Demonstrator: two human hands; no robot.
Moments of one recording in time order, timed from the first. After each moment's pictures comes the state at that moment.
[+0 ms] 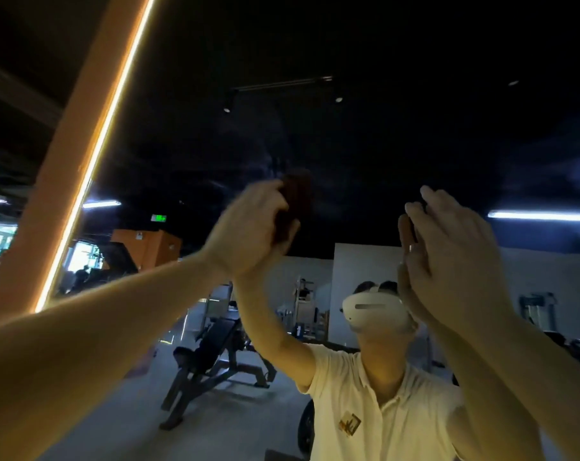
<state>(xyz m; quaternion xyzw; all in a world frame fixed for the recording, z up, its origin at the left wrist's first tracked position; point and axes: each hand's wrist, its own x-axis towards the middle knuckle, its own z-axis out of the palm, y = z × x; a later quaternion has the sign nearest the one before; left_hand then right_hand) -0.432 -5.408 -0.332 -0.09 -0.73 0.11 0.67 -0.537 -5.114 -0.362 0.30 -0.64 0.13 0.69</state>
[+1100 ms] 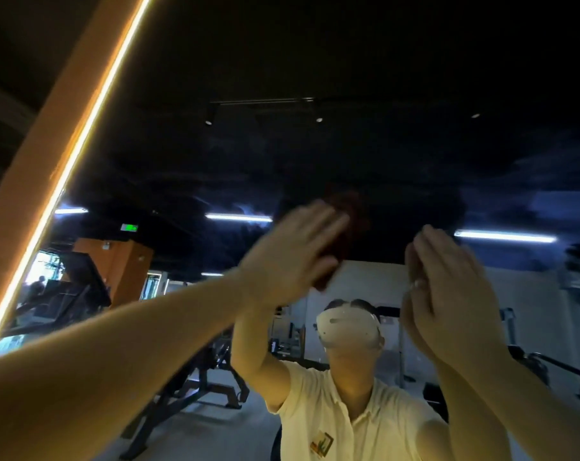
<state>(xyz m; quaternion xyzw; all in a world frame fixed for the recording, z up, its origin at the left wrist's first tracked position) -0.470 -5.357 -0.324 -0.10 -0.74 0.26 0.61 -0.560 -5.092 -0.378 0.26 -0.66 0.12 0.70</state>
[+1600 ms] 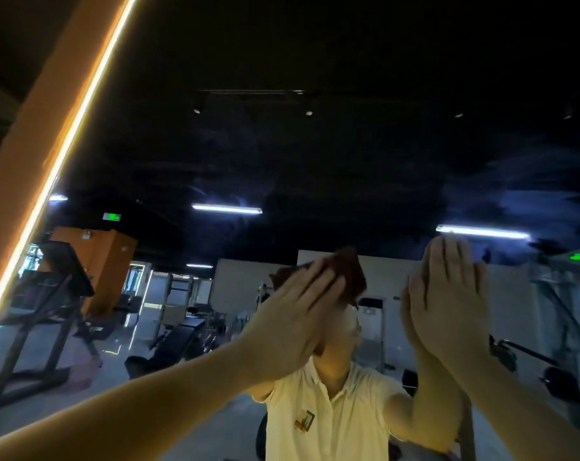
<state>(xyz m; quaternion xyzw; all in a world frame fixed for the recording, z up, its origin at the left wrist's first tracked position) -0.476 -5.338 -0.437 -0.11 -0.72 0.32 0.61 -0.568 -5.078 -0.402 0.14 -0.70 0.14 0.68</state>
